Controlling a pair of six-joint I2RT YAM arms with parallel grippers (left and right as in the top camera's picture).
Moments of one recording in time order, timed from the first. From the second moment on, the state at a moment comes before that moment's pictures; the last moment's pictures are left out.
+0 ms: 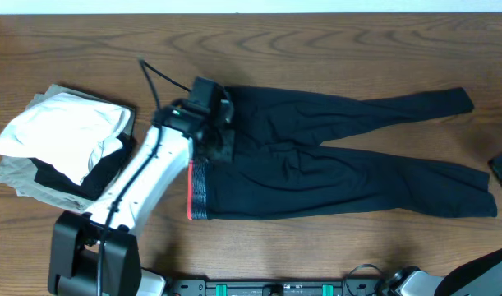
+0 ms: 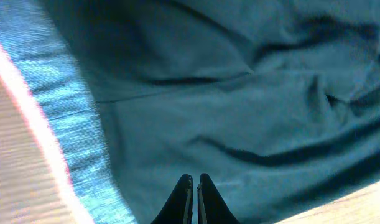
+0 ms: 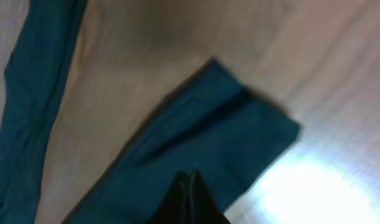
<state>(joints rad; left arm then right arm) -0.38 1.61 1.15 -0.86 0.19 -0.22 -0.77 1.46 1.14 -0.88 -0.09 0.32</state>
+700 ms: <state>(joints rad) -0.45 1.61 0.81 -0.66 0.21 -0.31 -0.75 1.46 0.90 -0.69 -0.11 0.30</state>
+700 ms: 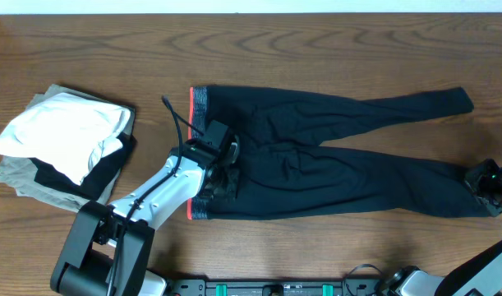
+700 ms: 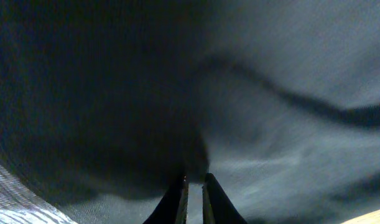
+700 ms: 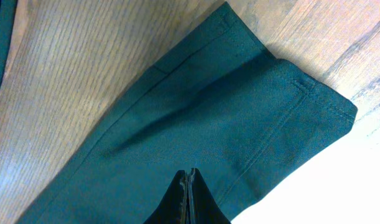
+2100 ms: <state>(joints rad) -0.30 1.50 0.80 -0.23 0.35 -0.33 -0.60 1.60 0.91 -0.29 -0.28 0.27</state>
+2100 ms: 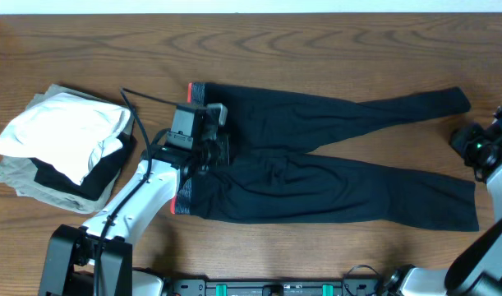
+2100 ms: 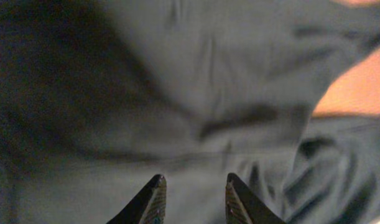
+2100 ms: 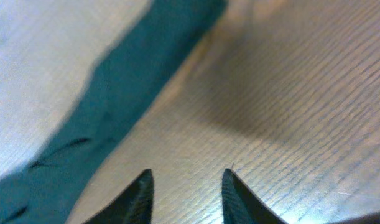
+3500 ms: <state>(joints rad) -0.30 1.69 0.80 0.12 0.09 -0.33 -0.60 2.13 1.31 -0.07 -0.28 0.17</state>
